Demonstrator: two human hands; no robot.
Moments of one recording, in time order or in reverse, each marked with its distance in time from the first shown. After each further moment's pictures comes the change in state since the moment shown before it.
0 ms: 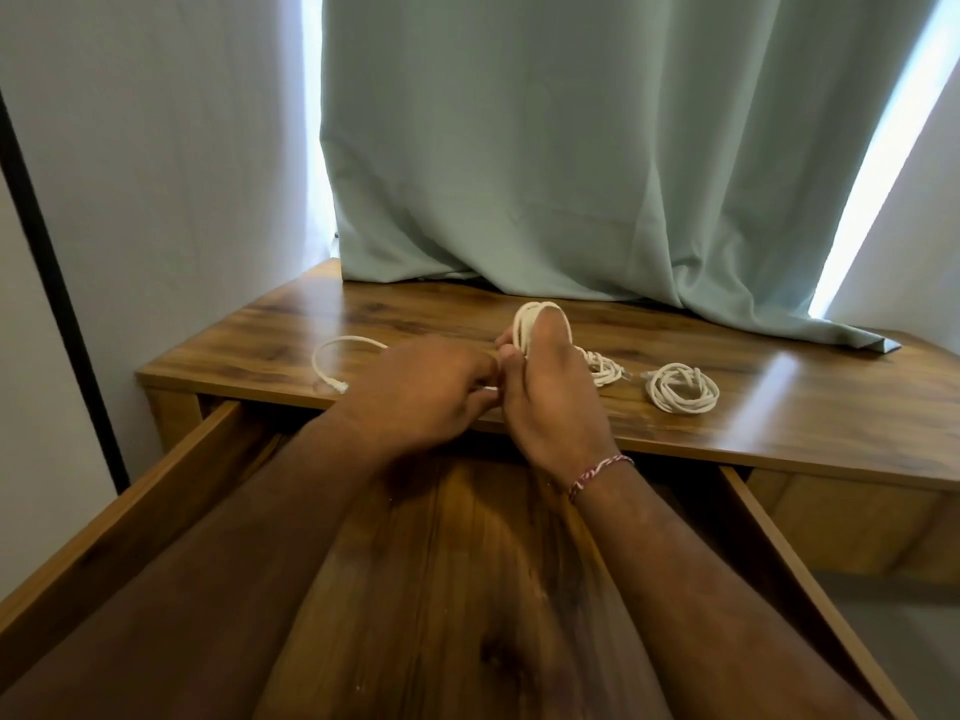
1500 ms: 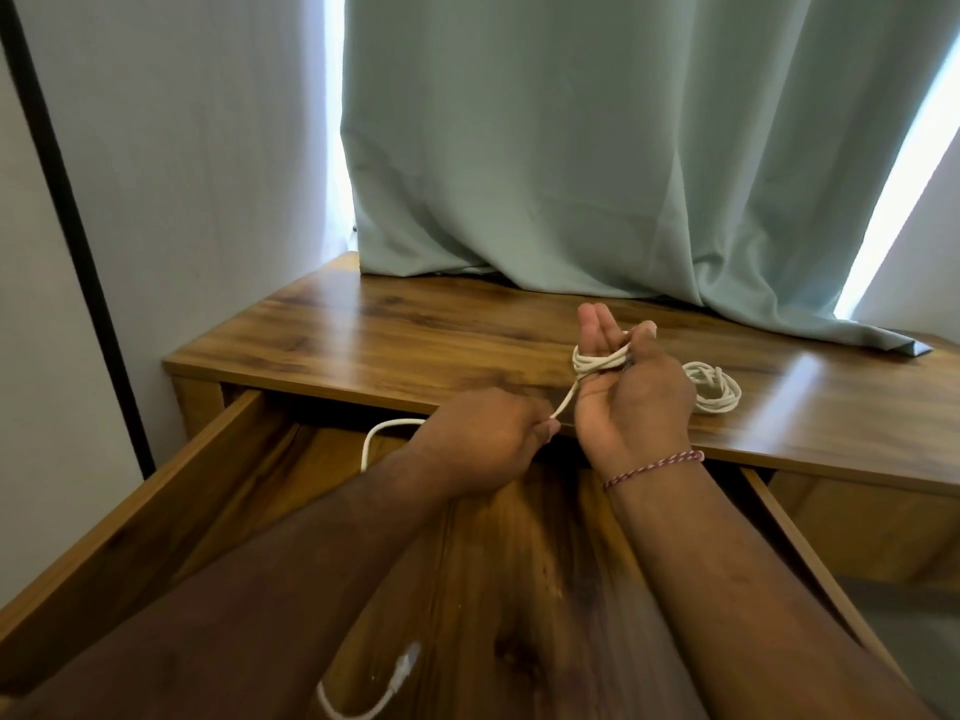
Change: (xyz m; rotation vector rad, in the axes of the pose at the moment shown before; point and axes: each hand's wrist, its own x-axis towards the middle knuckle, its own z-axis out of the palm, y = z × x) left_hand -0.003 0.019 0.061 -0.235 -0.164 -0.071; right_hand 0.014 -0.003 -0.026 1.668 0.664 0.816
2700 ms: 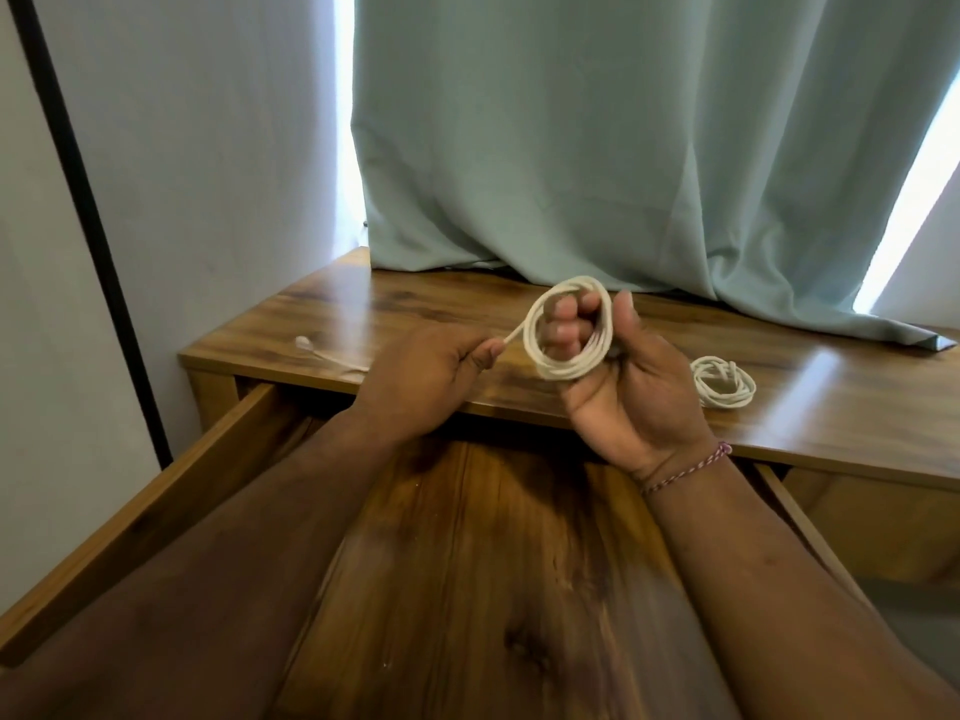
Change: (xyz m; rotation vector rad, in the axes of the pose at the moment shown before) left_hand -0.010 -0.052 -0.035 -0.038 0.420 0.010; right_hand -0.003 -0.006 -0.014 -0.132 -0.837 0.490
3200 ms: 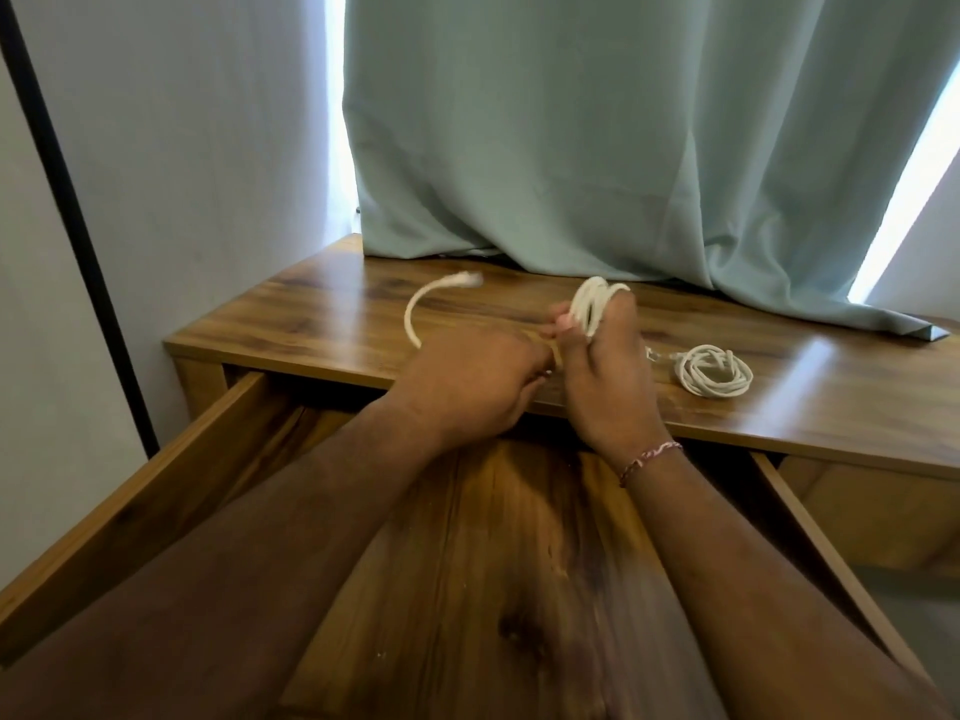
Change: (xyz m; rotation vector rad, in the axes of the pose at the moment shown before) left_hand 0.009 0.055 0.000 0.300 -0.200 0.201; right_hand 0.006 0.015 -0.026 -1.664 0.486 -0.426
